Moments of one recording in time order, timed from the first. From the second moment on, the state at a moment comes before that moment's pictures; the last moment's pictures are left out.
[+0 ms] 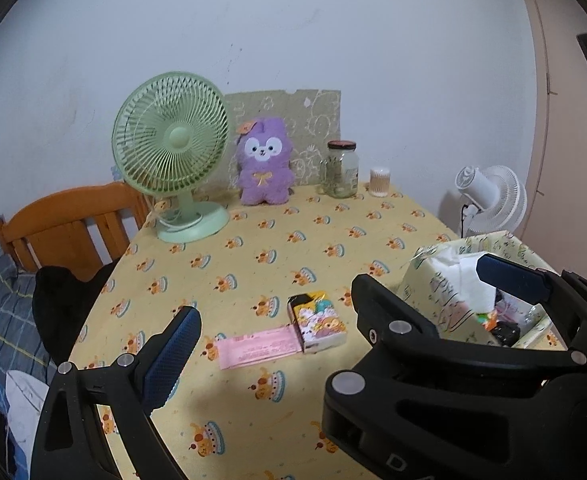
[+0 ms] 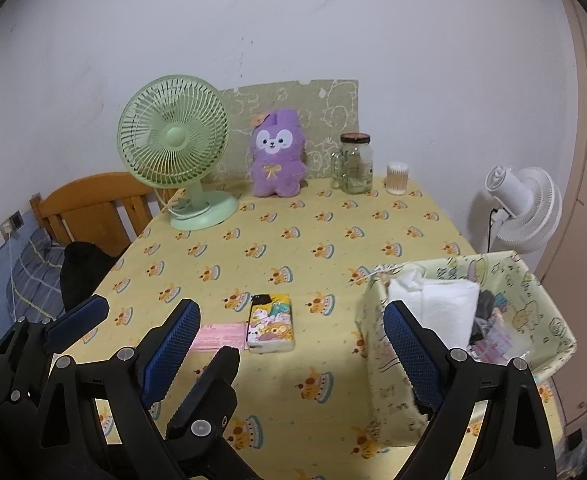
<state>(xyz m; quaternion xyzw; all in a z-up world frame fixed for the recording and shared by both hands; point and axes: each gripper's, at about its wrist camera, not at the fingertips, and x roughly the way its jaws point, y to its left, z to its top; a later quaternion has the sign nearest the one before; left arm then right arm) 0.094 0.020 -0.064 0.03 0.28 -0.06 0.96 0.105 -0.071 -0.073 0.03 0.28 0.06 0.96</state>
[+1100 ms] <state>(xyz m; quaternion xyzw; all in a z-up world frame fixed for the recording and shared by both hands) 0.160 0.053 -0.150 0.04 0.38 -0.04 0.92 0.177 -0.034 -0.159 0.00 0.35 0.06 0.94</state>
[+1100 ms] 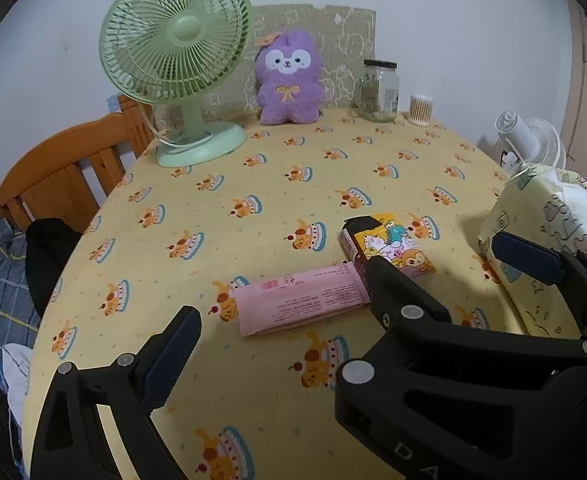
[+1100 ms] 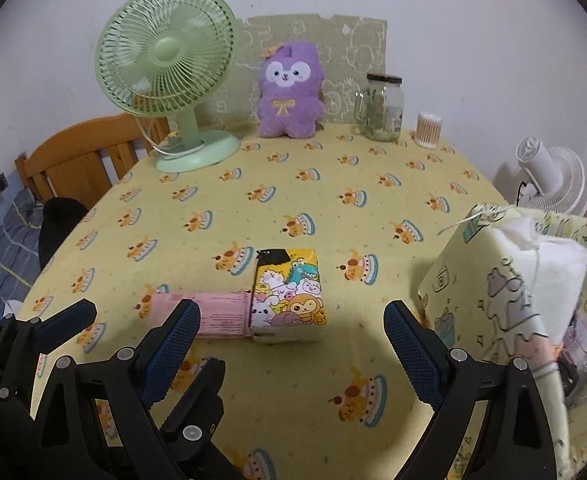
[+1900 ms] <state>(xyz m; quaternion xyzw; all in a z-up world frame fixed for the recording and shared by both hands) 0.210 0.047 -0.179 0.11 0.42 -0.07 0.90 0.229 -0.036 -0.198 0.02 0.42 0.05 0.91</state>
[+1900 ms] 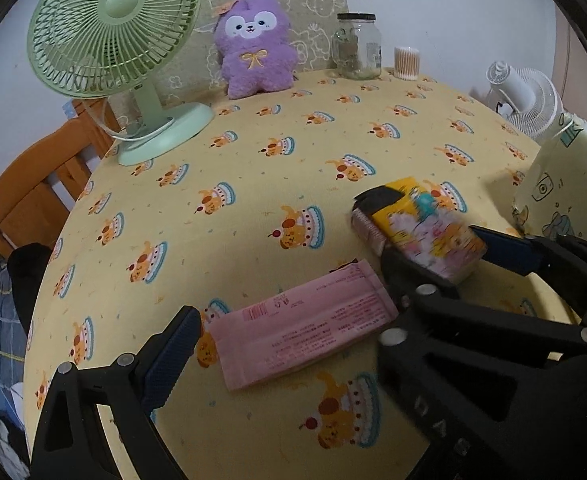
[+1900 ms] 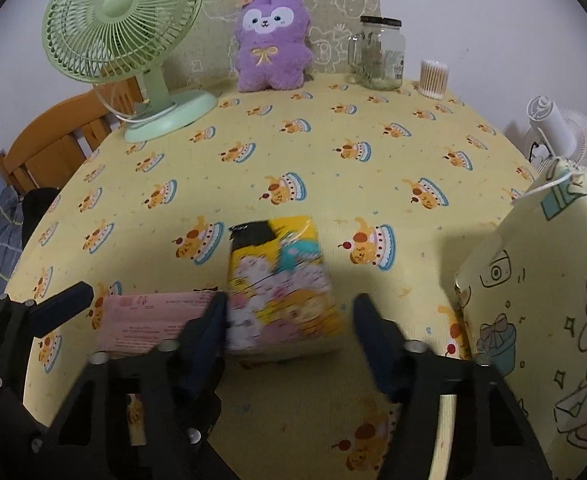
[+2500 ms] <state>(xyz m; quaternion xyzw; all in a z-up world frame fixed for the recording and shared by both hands) 0.218 0.048 -0.180 0.10 0.43 -0.13 0.89 0.228 -0.037 -0.194 0.02 0.41 0.03 0.91</state>
